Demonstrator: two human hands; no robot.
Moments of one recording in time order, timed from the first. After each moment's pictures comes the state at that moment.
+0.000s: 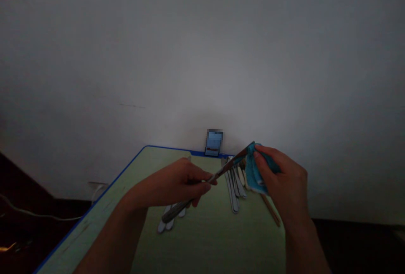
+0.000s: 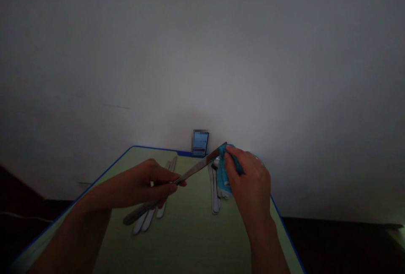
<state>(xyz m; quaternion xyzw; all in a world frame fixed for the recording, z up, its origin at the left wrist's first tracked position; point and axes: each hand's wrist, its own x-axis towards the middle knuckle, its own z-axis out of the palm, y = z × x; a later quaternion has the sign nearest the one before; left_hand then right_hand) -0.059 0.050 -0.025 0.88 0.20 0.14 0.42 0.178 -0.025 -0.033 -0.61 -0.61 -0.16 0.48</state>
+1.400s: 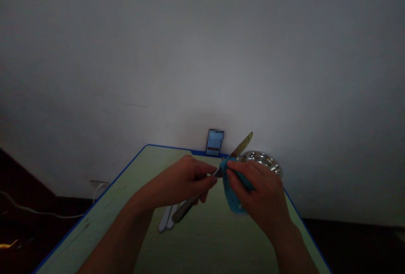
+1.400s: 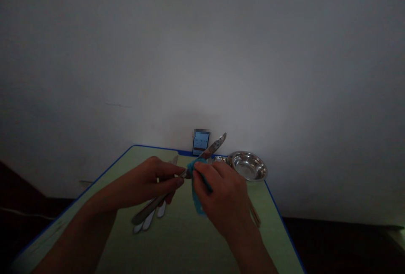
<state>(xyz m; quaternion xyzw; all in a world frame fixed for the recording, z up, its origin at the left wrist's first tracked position) -0.041 0.039 -0.010 0.88 0.25 0.16 0.38 0.141 -0.035 -0.026 -0.50 -0.74 -0.17 0.42</state>
